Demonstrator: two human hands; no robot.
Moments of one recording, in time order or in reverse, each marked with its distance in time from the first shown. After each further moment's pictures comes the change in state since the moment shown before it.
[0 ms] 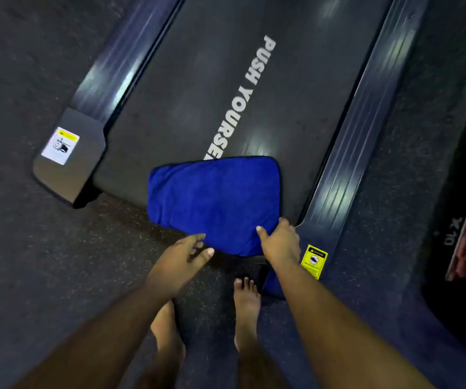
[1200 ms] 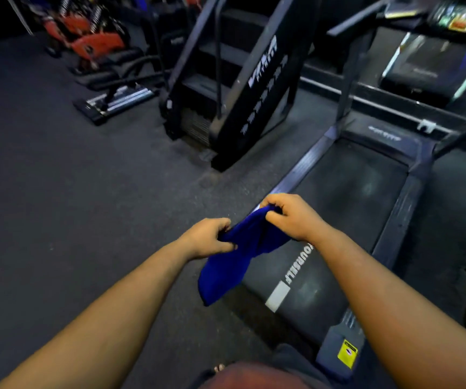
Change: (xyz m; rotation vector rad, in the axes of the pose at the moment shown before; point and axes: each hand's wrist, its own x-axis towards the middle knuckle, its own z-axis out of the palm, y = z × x) left_hand -0.464 0.208 -0.418 0.363 0.305 0.391; right_hand -0.536 -0.359 -0.392 -0.037 -0.030 -1.343
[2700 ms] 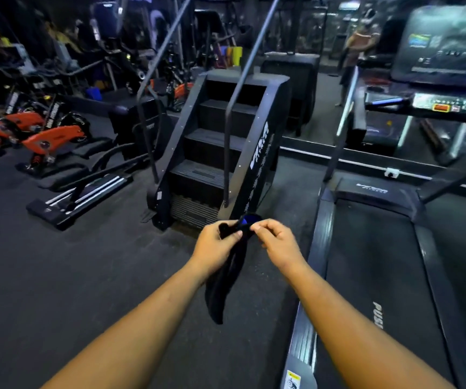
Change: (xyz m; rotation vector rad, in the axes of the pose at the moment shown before) left_hand 0.240 -0.232 -0.379 -0.664 0.340 0.279; right_hand 0.467 -0.149 0.101 0.673 0.582 0.304
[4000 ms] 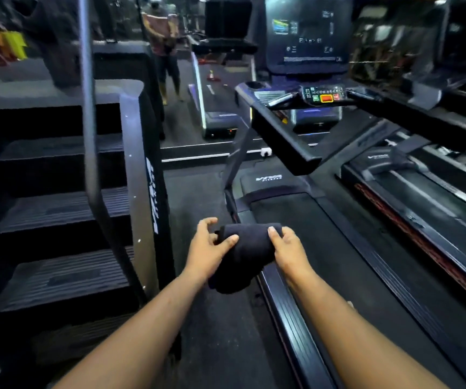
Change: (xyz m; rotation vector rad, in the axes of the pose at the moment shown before) left_hand 0.592 -0.090 0.115 -0.069 -0.603 -0.043; right_hand 0.472 0.079 -0.088 0.045 0.872 0.335
